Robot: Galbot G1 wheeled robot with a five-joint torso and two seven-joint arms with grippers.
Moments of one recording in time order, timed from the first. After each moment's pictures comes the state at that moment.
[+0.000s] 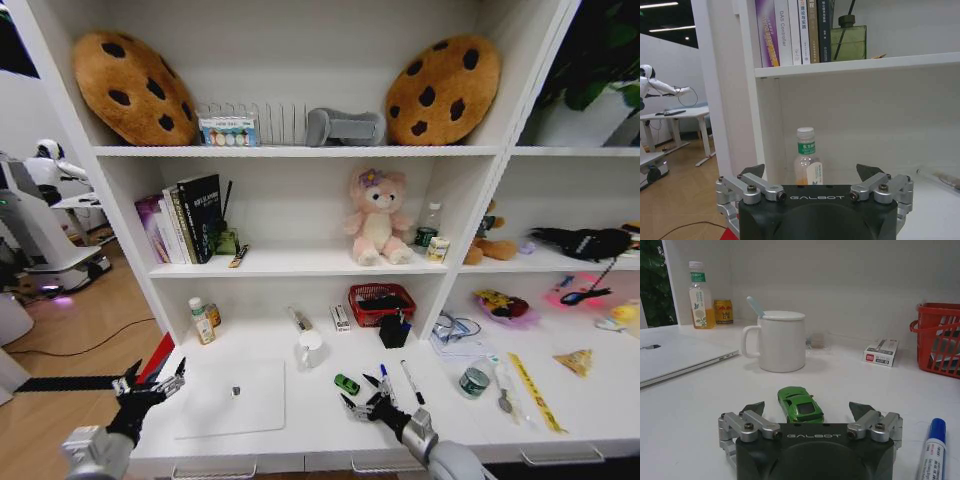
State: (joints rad) left arm 1.92 -1.12 -0.89 -2.28 -0.51 0.10 -0.14; right arm -1.45 0.89 0.20 1.77 0.43 0.09 -0.20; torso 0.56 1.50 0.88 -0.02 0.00
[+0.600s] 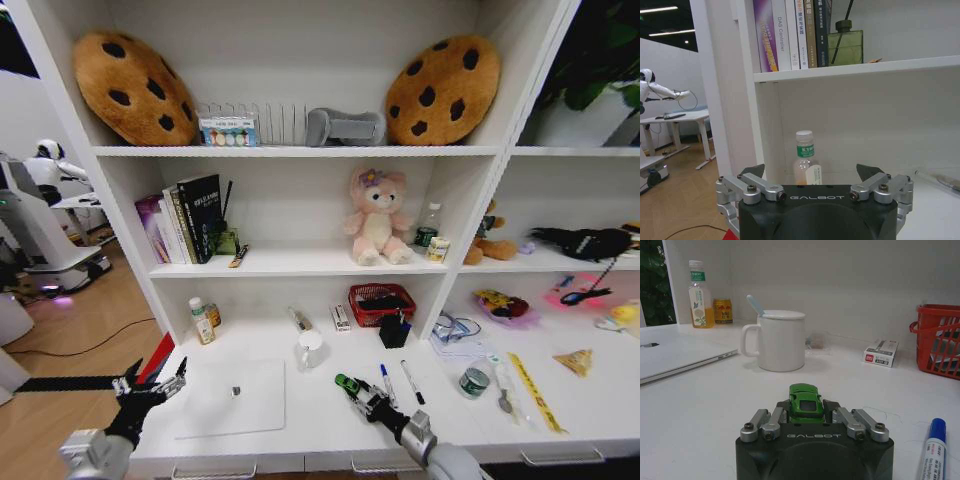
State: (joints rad) left arm 1.94 -1.14 -0.90 -2.30 -0.49 0.09 -0.13; right arm -1.45 0.90 0.20 1.75 0.41 0.09 -0.20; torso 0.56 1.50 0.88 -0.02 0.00
